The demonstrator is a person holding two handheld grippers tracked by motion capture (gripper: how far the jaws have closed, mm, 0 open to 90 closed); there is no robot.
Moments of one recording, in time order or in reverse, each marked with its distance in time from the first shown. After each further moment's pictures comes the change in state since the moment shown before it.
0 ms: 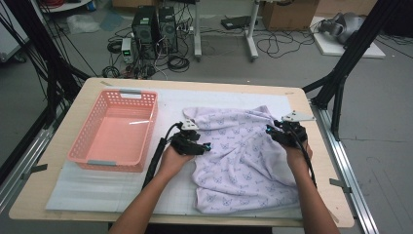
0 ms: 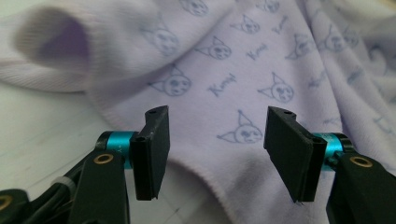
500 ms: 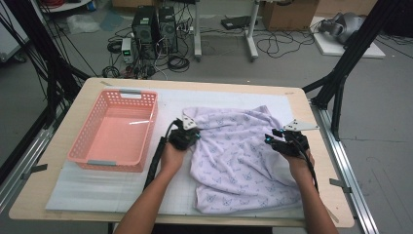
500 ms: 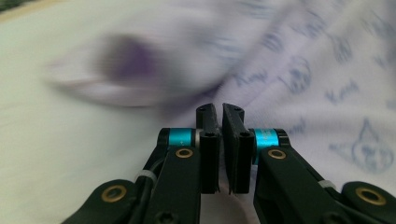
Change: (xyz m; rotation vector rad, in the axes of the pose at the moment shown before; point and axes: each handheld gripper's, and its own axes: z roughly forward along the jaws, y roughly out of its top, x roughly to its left) left arm 0.043 0.000 -0.013 -0.113 0.286 -0.068; right arm 0.009 -0.017 -0.009 0.009 0.108 0.020
